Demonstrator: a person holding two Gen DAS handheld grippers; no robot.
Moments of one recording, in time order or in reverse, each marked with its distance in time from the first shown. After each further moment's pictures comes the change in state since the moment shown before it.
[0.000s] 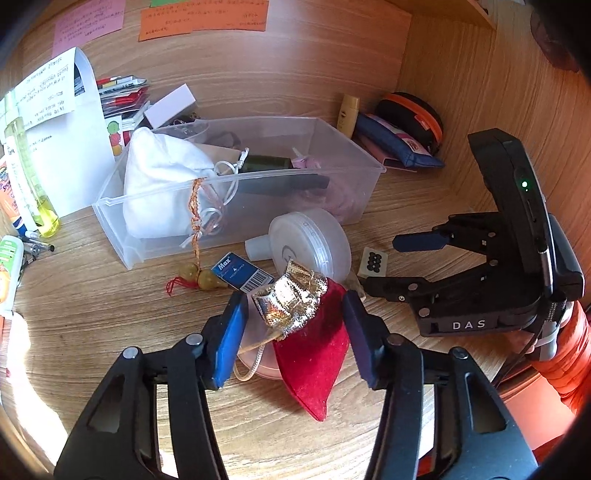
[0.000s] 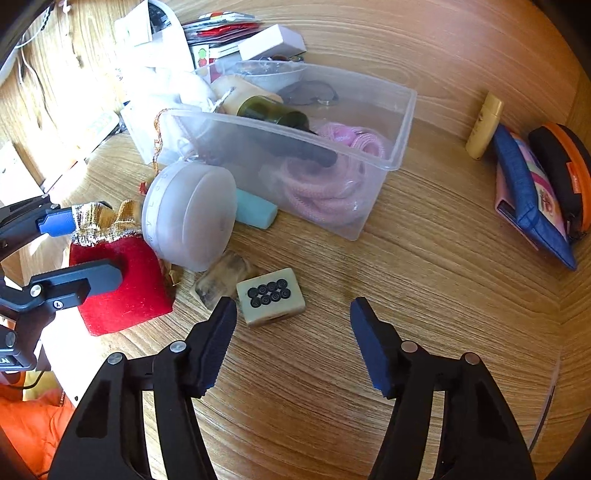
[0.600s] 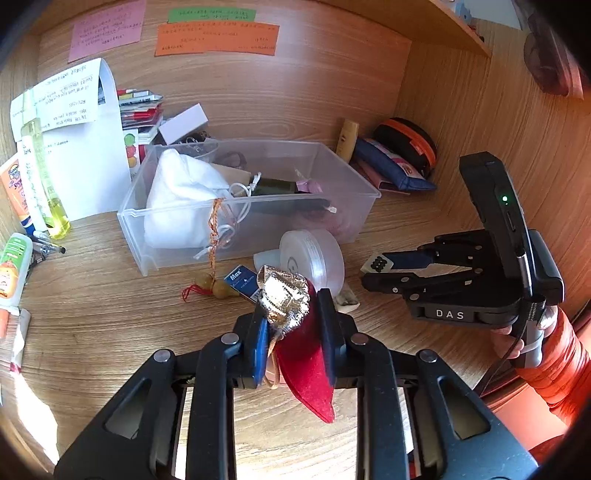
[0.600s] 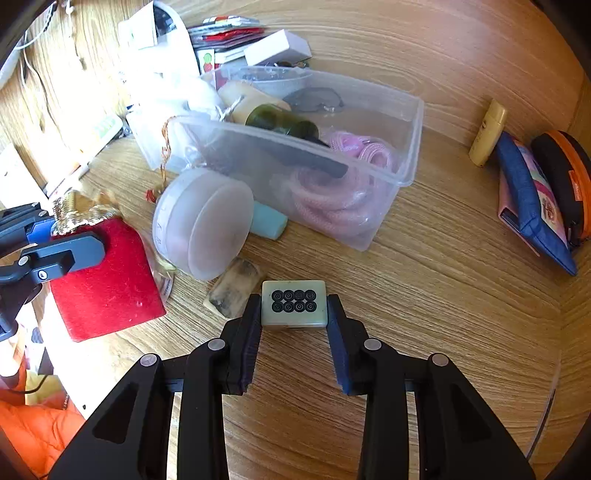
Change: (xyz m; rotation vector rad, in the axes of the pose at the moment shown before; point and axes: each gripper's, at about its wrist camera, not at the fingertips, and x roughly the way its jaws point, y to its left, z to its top) left arm -0.028 0.007 -0.001 -0.027 -0.078 -0.017; right arm -0.012 0.001 0.002 0.028 -0.033 -0.001
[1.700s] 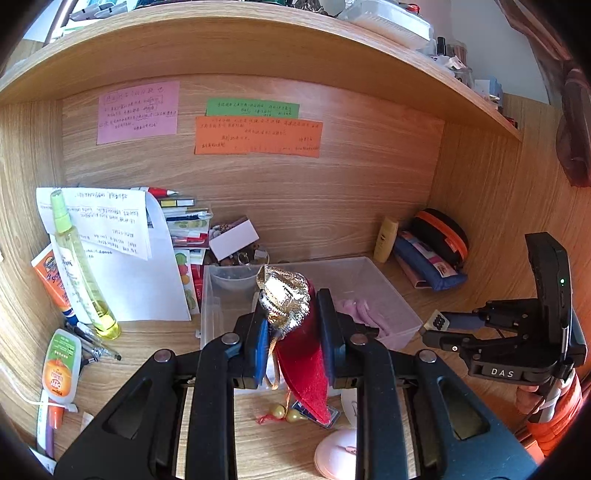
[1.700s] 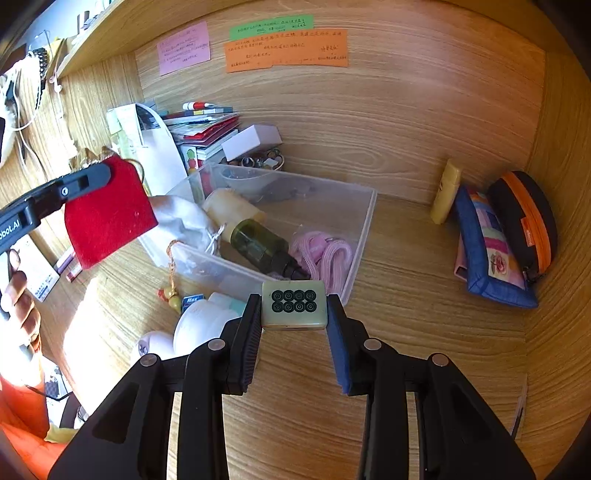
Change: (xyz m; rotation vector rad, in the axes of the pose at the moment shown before) left arm -0.031 0.043 0.101 -0.001 -0.222 0.093; right arm -0.054 -0.015 0.056 0.089 -0.181 -0.027
